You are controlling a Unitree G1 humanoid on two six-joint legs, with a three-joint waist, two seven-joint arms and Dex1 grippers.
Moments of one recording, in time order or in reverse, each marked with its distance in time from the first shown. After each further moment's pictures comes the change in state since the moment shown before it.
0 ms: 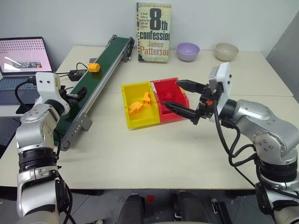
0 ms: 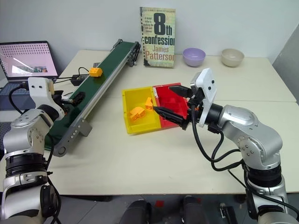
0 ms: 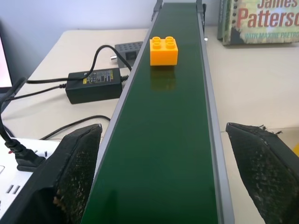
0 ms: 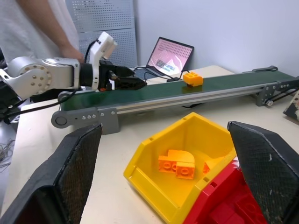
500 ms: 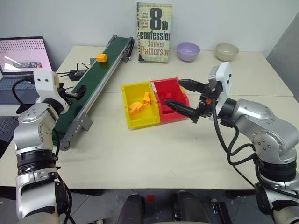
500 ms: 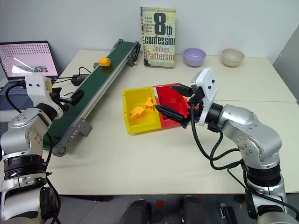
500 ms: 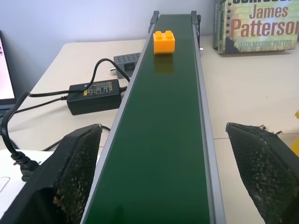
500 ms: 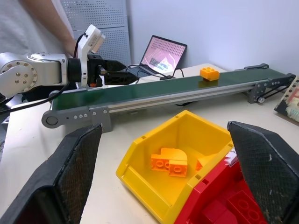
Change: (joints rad) left arm 0.023 0.000 0.021 -0.083 -0.017 0.010 -0.001; right arm -0.005 0.007 0.001 0.017 -0.040 -0.006 -0.005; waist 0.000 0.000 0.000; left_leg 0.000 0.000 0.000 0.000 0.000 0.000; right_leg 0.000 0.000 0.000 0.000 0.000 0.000
